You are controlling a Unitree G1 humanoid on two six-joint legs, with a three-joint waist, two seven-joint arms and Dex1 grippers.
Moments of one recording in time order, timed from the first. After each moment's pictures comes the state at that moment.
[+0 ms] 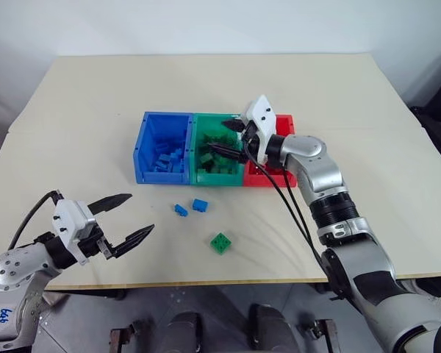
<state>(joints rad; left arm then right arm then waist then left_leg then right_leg) 0.13 0.67 0.37 -0.34 -0.51 0.16 -0.86 -0.99 -0.26 0.11 0.52 0.18 0.15 0.91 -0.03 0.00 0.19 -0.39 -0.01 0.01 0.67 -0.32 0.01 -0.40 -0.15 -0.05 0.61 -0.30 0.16</state>
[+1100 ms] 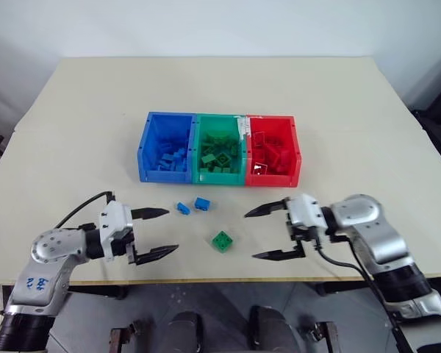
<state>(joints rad) 0.00 0.74 0.16 -0.16 -0.46 0.10 -1.10 -0.48 -0.59 0.26 -0.03 0.32 0.09 1.41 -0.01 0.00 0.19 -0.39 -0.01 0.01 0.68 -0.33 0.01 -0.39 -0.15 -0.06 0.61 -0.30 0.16</state>
